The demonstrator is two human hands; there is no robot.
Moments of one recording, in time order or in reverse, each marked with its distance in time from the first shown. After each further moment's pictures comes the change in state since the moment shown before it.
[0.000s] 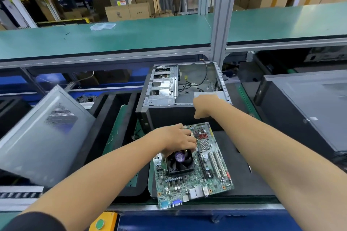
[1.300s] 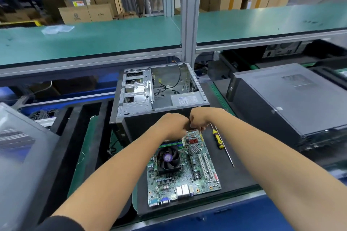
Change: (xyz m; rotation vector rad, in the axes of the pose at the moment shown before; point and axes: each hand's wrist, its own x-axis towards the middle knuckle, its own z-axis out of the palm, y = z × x) left_hand 0.062 -0.033 -0.014 -0.620 0.382 -0.372; right_hand -0.013 0.042 0.041 0.445 -0.252 0.107
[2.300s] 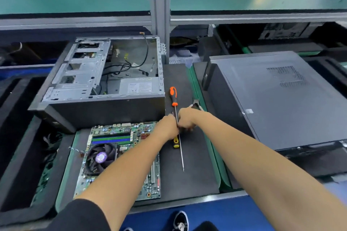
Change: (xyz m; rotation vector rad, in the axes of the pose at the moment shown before) left_hand 0.176 0.090 0.122 -0.493 -0.079 -0.592; right_hand 0.053 0.153 0.027 -0.004 -0.119 0.021
